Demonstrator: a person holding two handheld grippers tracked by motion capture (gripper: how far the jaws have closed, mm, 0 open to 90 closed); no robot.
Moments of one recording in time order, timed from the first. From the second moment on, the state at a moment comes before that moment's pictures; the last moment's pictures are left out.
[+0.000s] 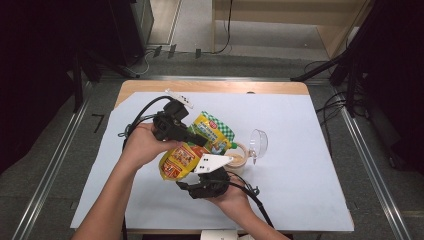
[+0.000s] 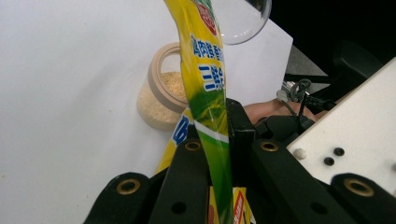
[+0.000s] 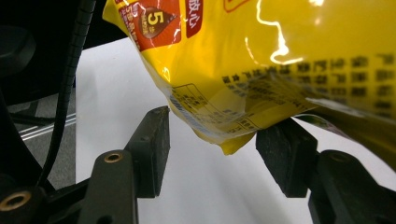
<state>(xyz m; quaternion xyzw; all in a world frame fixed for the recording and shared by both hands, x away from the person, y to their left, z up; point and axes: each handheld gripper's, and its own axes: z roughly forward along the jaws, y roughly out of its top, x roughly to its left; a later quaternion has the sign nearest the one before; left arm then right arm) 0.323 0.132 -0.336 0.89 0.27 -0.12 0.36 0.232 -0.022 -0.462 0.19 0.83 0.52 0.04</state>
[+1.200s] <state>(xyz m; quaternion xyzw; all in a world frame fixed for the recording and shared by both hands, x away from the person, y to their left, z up) 0.335 0.183 -0.333 0.85 0.31 -0.09 0.42 0.226 -0.054 -0.445 0.22 0.82 0.52 0.04</state>
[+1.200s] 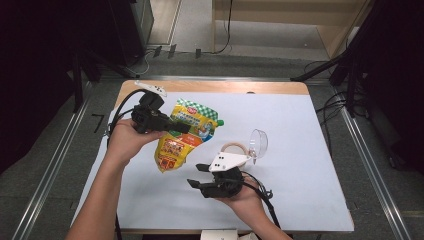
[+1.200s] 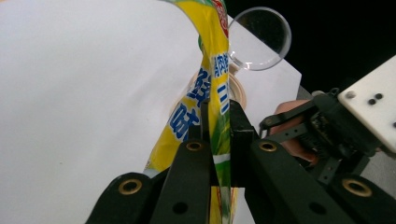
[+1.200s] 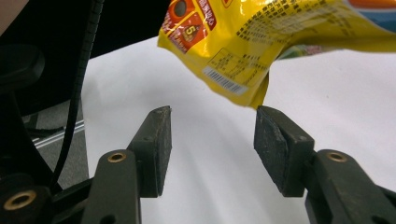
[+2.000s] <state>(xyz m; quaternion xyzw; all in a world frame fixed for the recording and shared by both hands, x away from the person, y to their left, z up) 0.357 0.175 -0.373 0.83 0.36 -0.05 0.42 0.222 -0.096 -0.441 0.25 0.82 0.51 0.05</state>
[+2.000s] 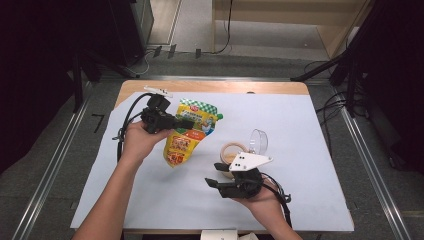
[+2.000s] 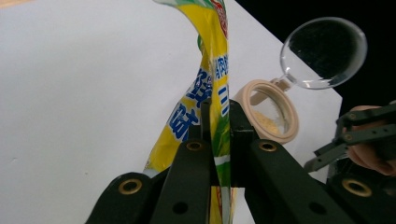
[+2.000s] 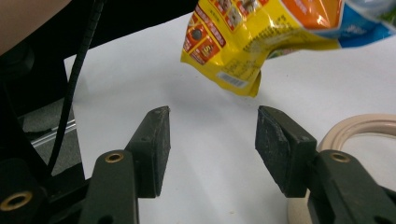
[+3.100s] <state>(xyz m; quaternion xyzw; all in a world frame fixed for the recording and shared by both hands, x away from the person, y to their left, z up) 0.346 0.206 -0.390 0.82 0.37 -0.05 0.44 0.225 -0.099 -0.440 0.25 0.82 0.51 0.06</state>
